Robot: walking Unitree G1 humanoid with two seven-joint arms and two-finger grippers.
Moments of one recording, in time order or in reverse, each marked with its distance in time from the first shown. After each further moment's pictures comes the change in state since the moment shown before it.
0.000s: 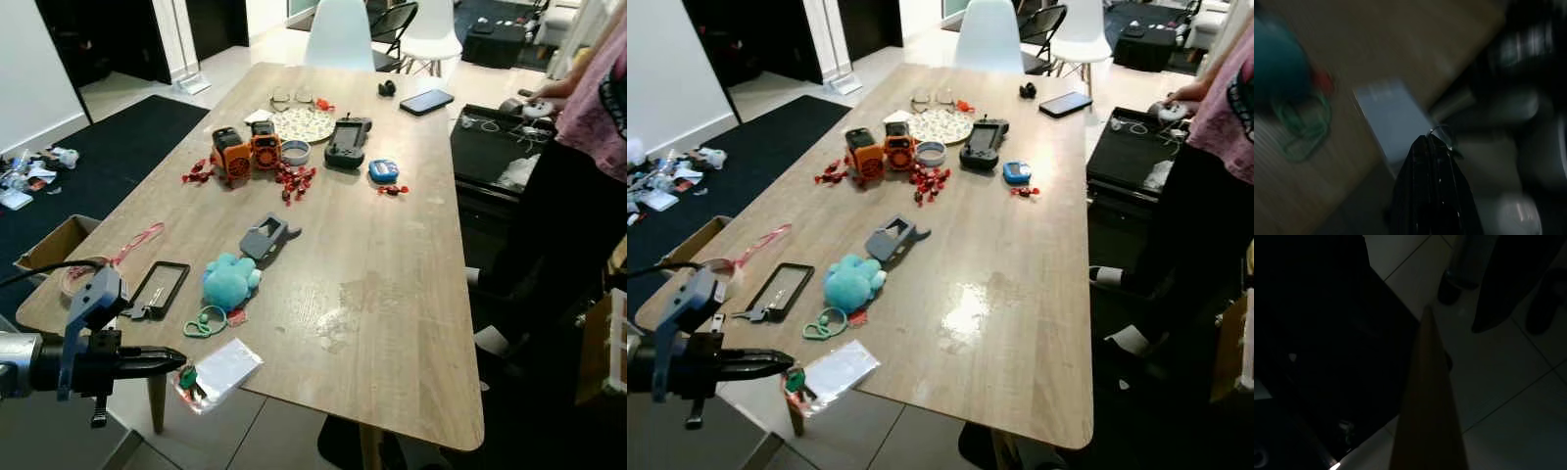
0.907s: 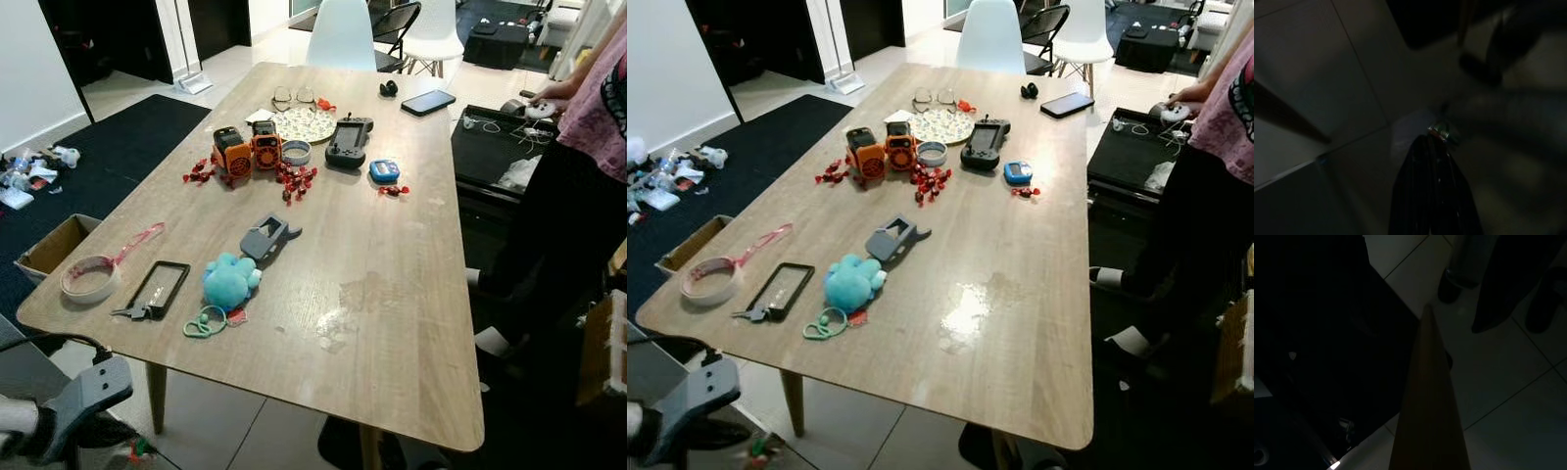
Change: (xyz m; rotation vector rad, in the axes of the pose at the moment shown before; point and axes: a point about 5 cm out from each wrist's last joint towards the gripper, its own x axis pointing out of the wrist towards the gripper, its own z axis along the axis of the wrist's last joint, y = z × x) left arm 0.035 0.008 -0.103 -0.111 0.167 0.303; right arm 0.000 0.001 0.000 0.001 -0.001 0.001
